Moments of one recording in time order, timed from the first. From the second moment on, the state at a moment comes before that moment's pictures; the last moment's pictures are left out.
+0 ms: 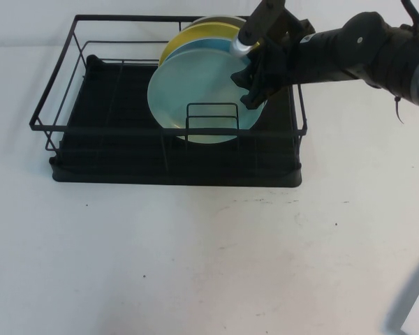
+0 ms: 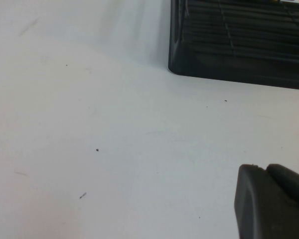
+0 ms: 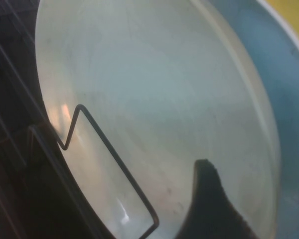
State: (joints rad) right arm 0.42 2.04 -1.73 0.67 0.39 -1.17; left arm -0.08 -0.01 0.02 0.05 0.35 -0.06
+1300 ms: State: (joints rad) right arm 0.42 2.07 -1.73 0.68 0.35 -1.18; left arm -0.08 -0.01 0.02 0.05 0.35 -0.06
